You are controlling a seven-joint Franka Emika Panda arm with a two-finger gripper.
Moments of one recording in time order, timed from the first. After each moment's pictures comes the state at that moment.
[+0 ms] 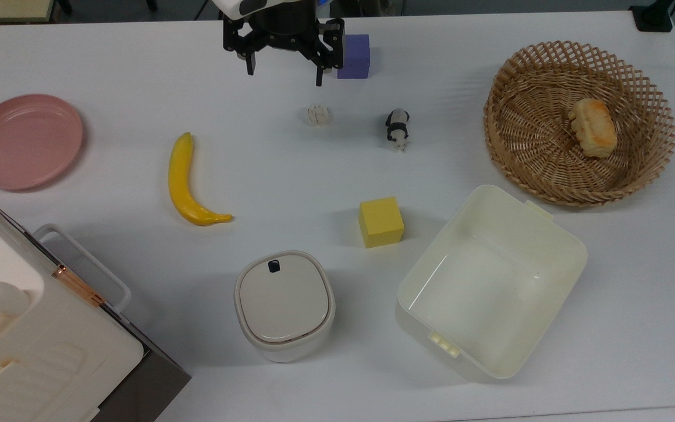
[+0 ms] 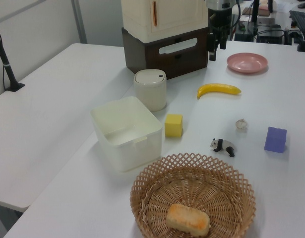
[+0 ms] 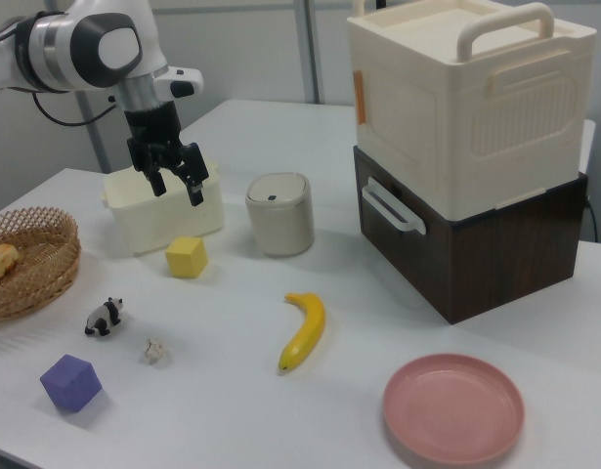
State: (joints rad) arm 0.14 0.10 -0.04 -1.63 -0.07 1.72 0.22
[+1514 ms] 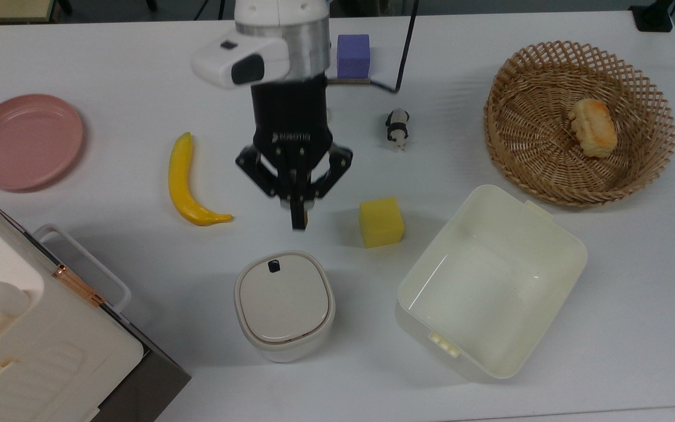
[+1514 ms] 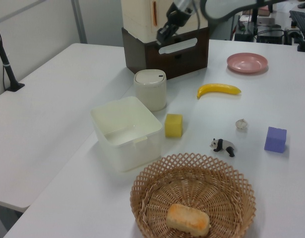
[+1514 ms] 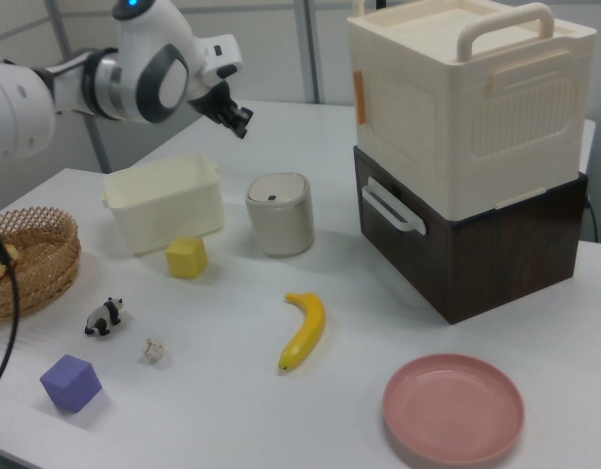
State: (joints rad) arm 0.12 0.39 -0.04 -1.43 0.03 2.46 0.17
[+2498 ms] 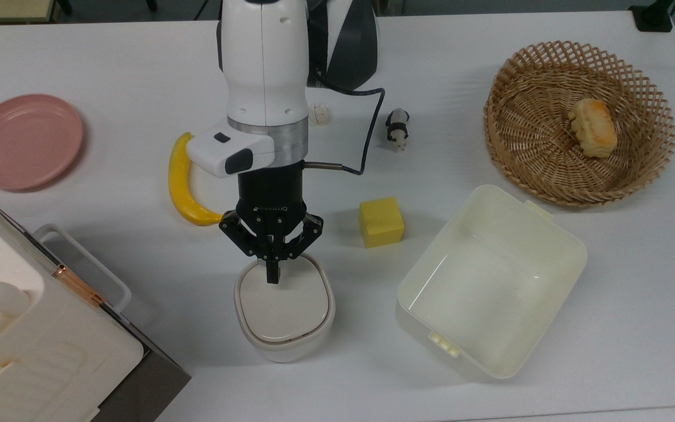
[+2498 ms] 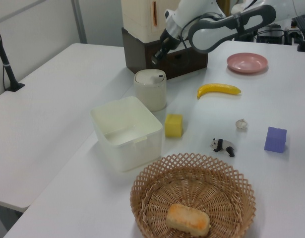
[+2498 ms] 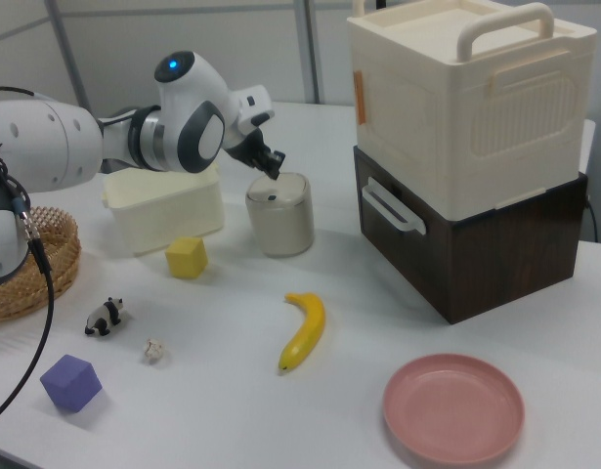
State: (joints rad) arm 0.12 0.54 -0.09 -1.44 -0.01 2.59 0.12
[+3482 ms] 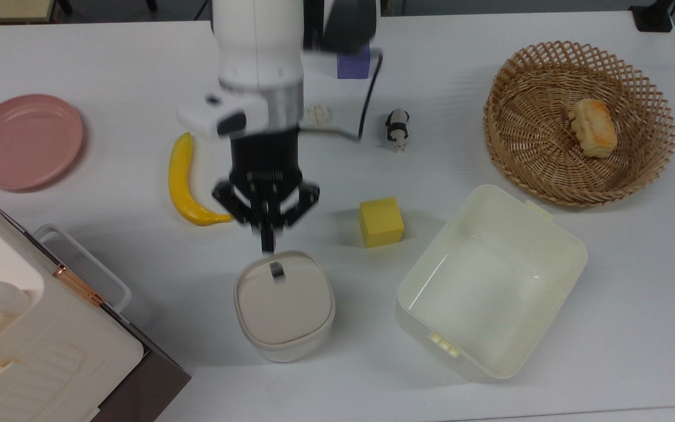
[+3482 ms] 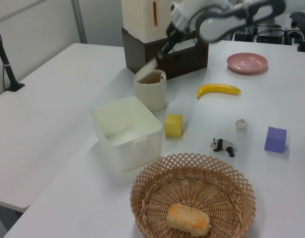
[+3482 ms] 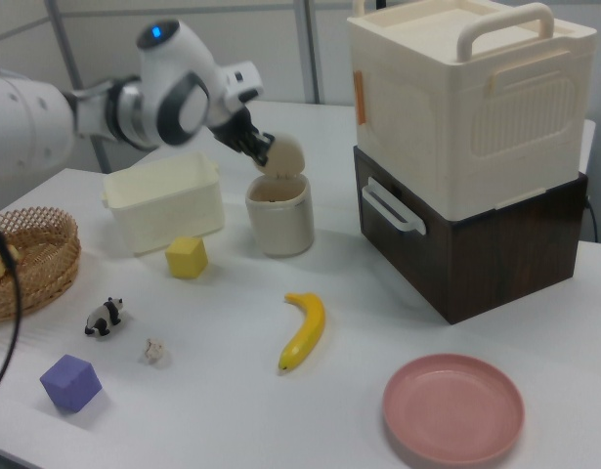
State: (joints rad) arm 0.12 0.40 -0.09 -1.50 -0.01 2.47 0.10
